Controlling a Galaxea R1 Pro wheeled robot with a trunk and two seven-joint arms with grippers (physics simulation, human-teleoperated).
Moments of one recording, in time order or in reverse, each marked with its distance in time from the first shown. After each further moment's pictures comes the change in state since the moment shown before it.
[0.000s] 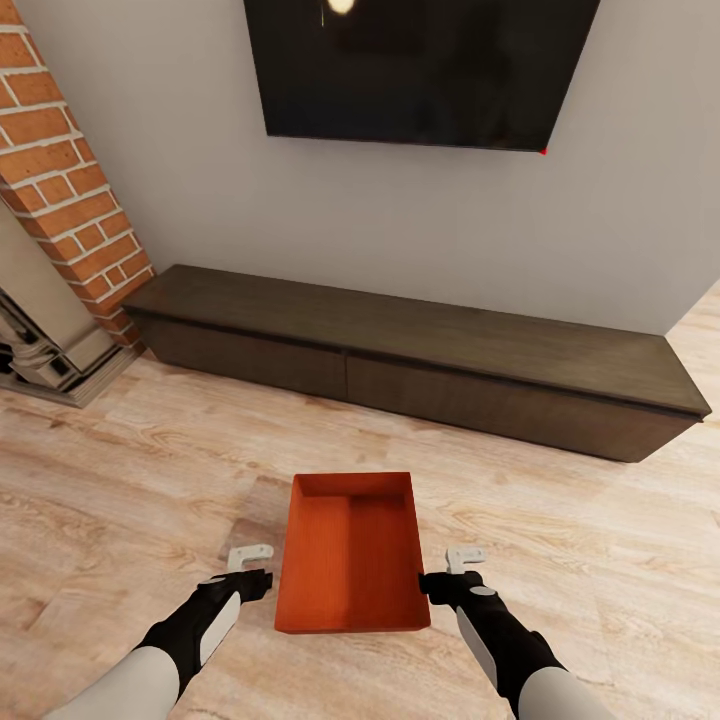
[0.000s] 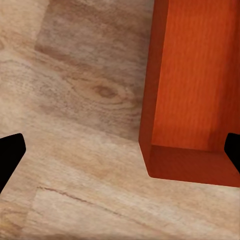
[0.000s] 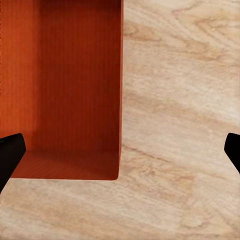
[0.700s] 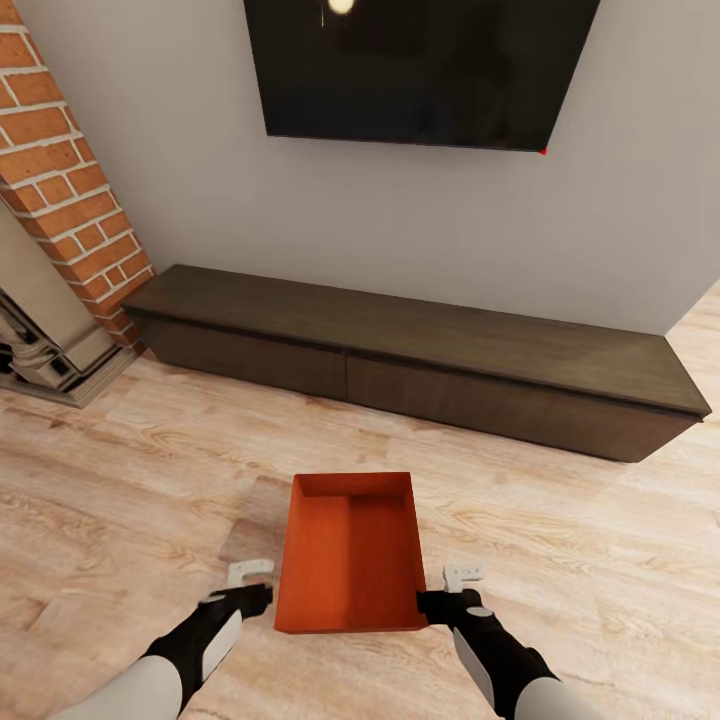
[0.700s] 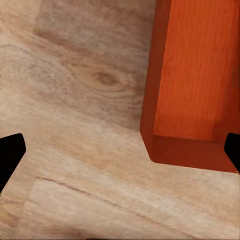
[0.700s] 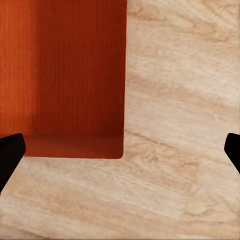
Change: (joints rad) left arm -0.001 -0.015 0.001 0.104 0.003 -0.092 -0.001; right arm 0.000 0.015 0.005 0.114 0.006 -0.088 -0.010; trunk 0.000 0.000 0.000
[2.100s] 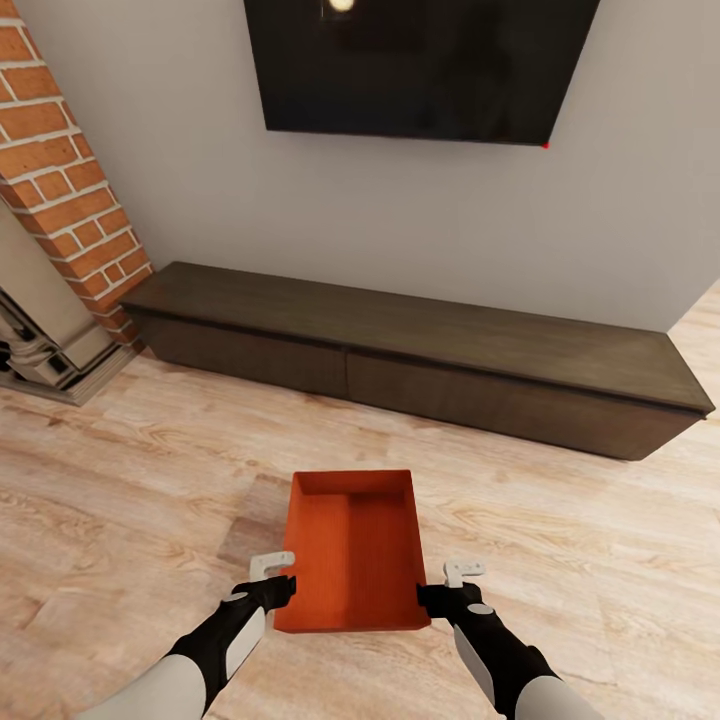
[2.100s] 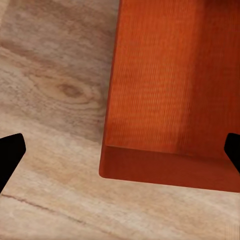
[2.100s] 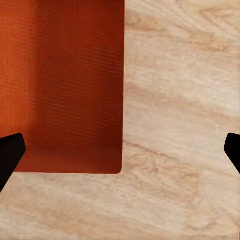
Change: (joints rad) left arm 0.001 -0.070 0.008 -0.015 0.005 -0.054 0.003; right arm 0.000 -0.001 -0.004 -0.016 0.000 -0.024 -0.002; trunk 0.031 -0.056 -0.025
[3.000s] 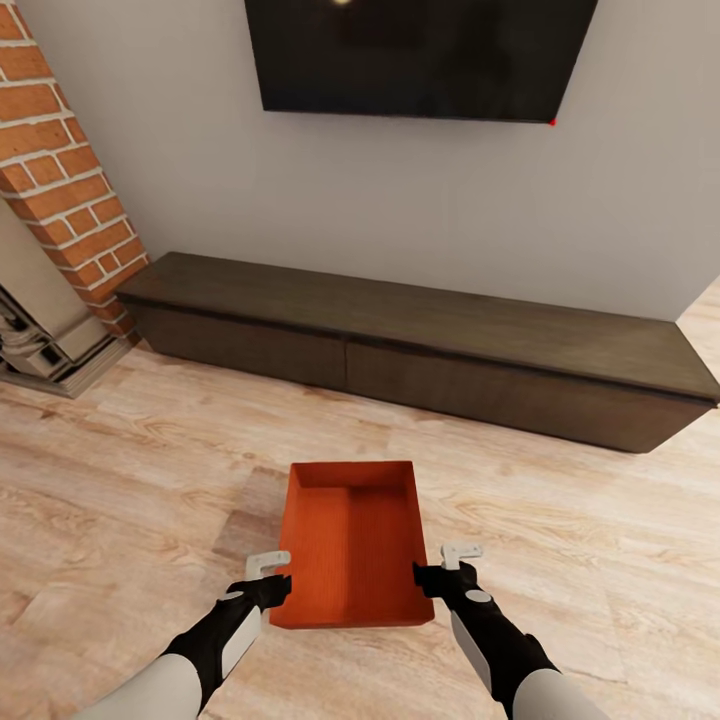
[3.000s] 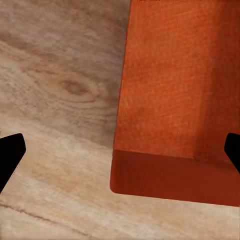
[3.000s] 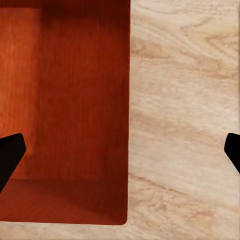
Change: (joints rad) left arm 0.000 0.014 -0.003 -0.006 -0.007 0.005 0.007; right arm 0.000 0.004 0.005 -0.077 0.003 -0.026 0.004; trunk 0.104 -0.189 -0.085
